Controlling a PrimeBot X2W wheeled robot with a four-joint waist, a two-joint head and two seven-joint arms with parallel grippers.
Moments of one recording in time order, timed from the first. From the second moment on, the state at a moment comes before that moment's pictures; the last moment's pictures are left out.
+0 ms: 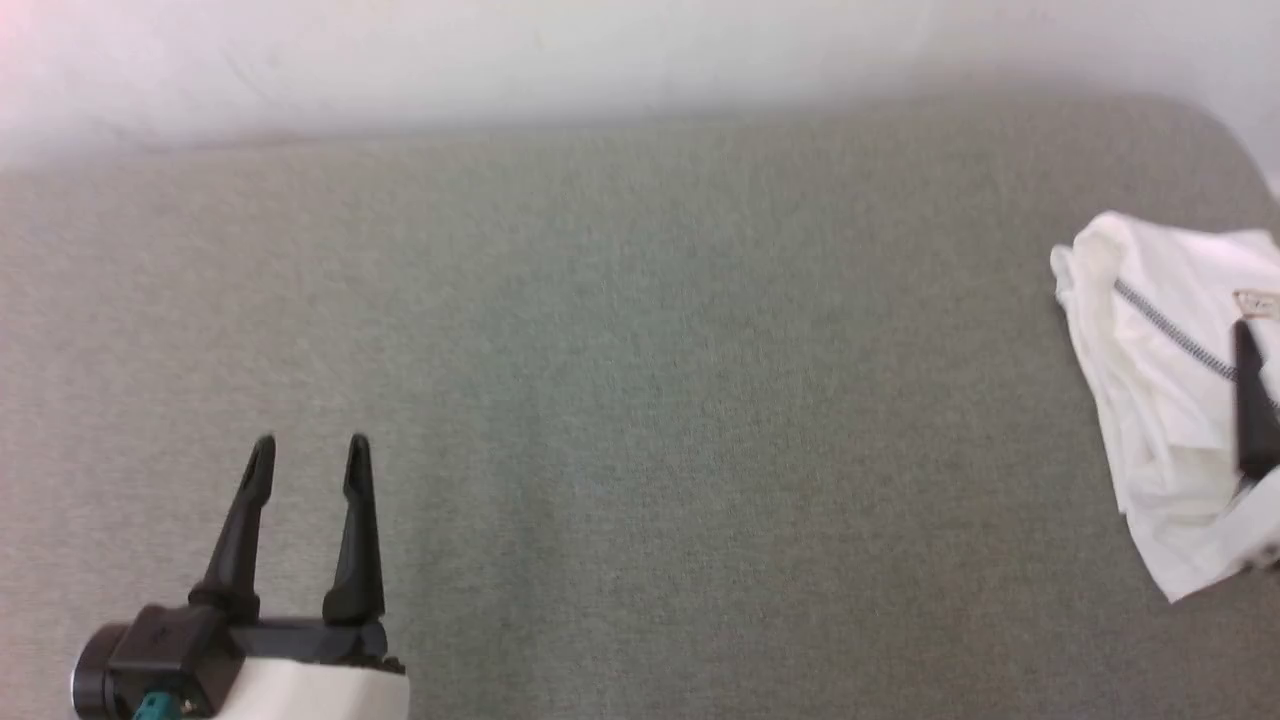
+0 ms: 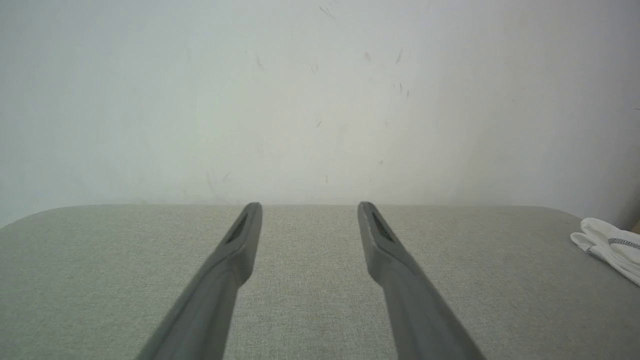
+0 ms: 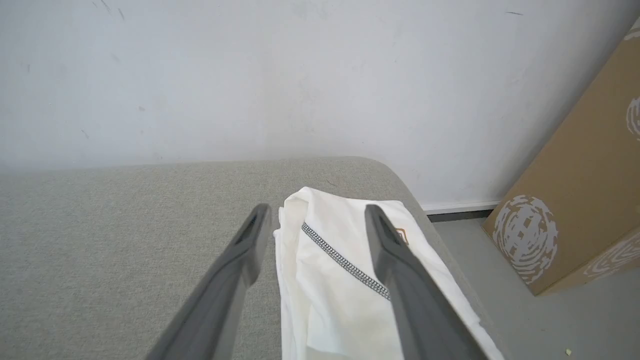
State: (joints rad) left arm 0.12 0.31 -0.16 -0.26 -0.33 0.18 -0.26; right arm -0.13 -0.19 -0.30 -0.09 0.18 0.13 0.22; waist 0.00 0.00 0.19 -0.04
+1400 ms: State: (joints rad) left arm 0.29 0.18 -0.12 -0.15 -0.25 0.13 -0.26; right arm 0.19 -0.05 -0.16 0.00 0.12 0.13 -0.25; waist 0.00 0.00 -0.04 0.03
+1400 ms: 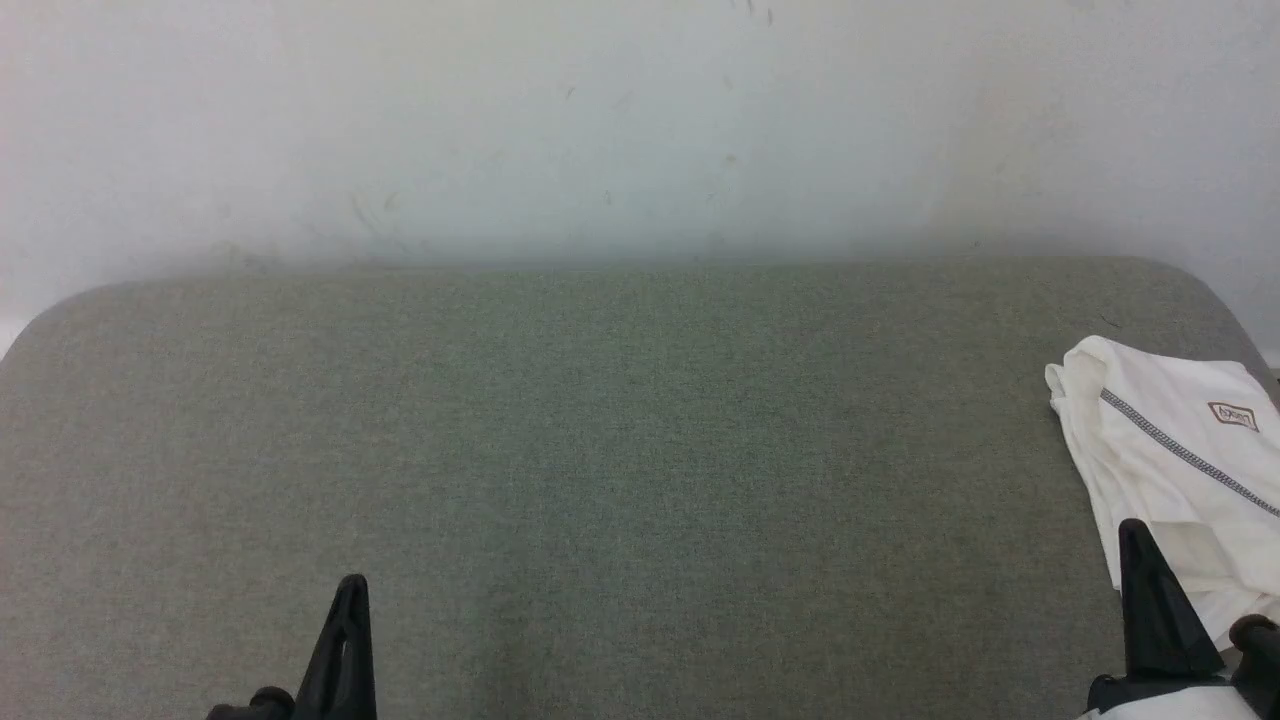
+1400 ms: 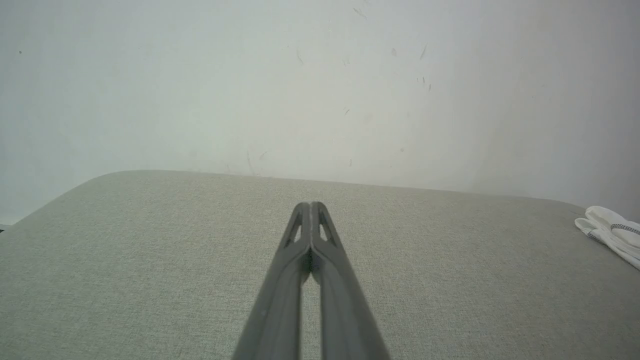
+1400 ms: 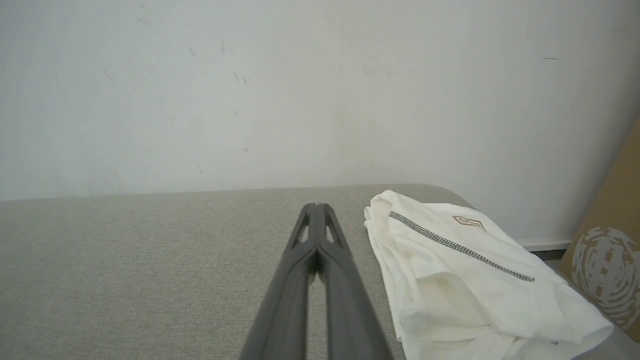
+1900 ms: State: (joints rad) left arm 0.27 0.17 -0.11 -0.13 -0.24 0.12 -0.23; right arm 0.18 -0.05 -0.15 0.00 0.11 0.13 -0.22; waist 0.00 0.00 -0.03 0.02
